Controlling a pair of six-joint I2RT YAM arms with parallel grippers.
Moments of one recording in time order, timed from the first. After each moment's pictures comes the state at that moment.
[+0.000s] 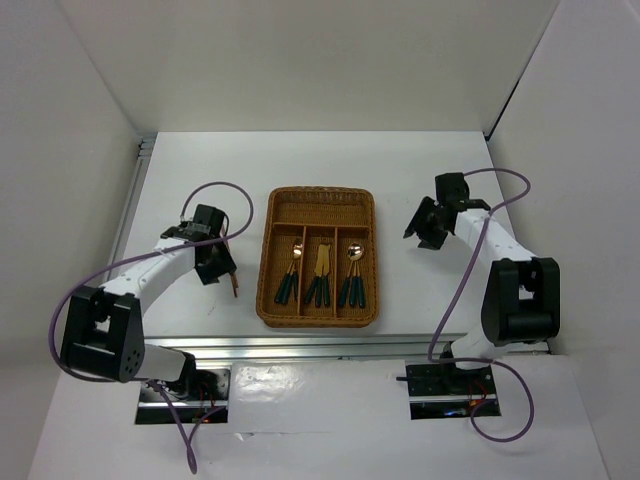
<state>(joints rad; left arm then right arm) -0.21 1.36 0.84 -0.68 -0.15 -0.74 0.03 1.53 1.03 -0.56 -0.09 0.59</state>
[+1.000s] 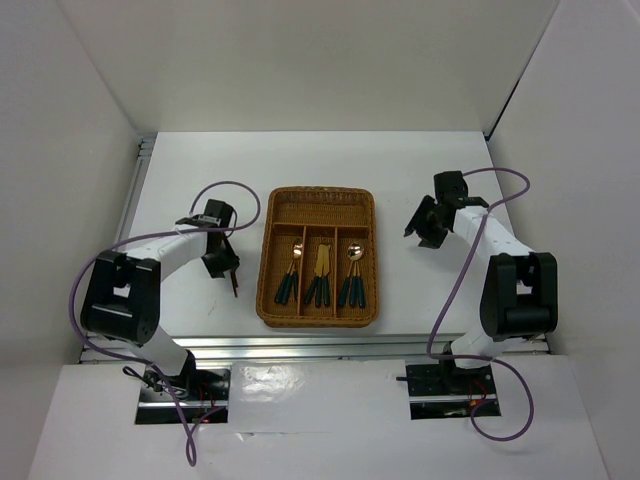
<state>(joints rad) -0.19 1.59 0.91 -0.60 -0.17 -0.74 0.03 1.56 1.06 -0.56 -0.06 0.61</state>
